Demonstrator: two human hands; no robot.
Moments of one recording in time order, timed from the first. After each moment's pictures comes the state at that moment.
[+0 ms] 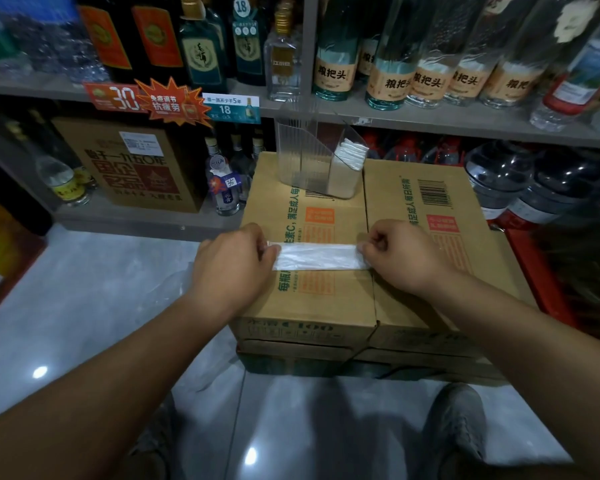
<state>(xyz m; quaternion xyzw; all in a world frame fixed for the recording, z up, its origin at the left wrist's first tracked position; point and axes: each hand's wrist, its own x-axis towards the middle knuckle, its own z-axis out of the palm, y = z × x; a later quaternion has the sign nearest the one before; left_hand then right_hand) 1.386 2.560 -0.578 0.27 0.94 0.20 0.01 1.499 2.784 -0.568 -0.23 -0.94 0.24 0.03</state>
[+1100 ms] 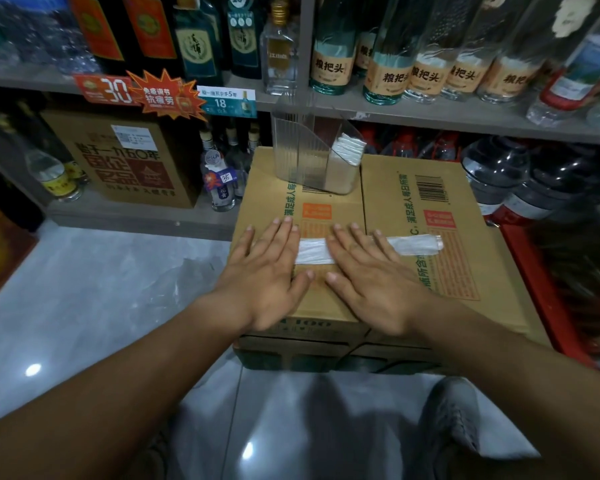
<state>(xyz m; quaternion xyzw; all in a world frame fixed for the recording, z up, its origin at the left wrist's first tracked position) 1.403 2.576 -0.600 0.44 0.89 0.02 0.11 1.519 2.748 -0.582 -0.06 -0.98 0.07 -0.14</state>
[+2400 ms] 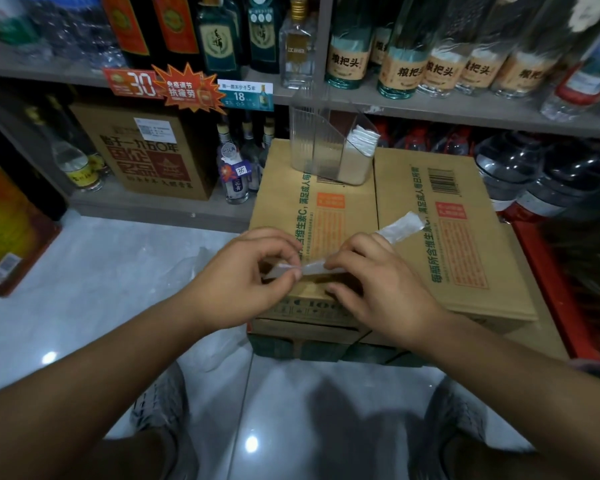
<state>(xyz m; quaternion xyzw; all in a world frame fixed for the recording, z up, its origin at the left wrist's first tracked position) 1.414 2.516 -0.578 0.44 0.76 0.45 0.14 1.542 2.716 -0.580 0.02 -0.97 0.18 0.14</state>
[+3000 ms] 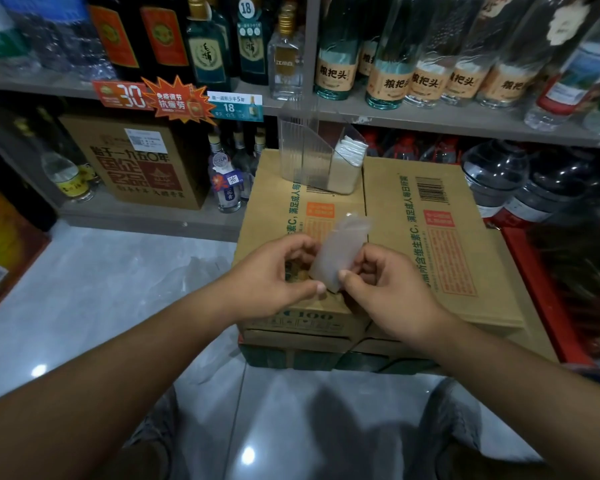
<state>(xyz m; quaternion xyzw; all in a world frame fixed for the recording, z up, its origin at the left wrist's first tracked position) 1.412 2.557 -0.579 0.40 0.74 0.46 0.28 1.544 2.723 -0.574 -0.19 -0.82 0.53 0.10</state>
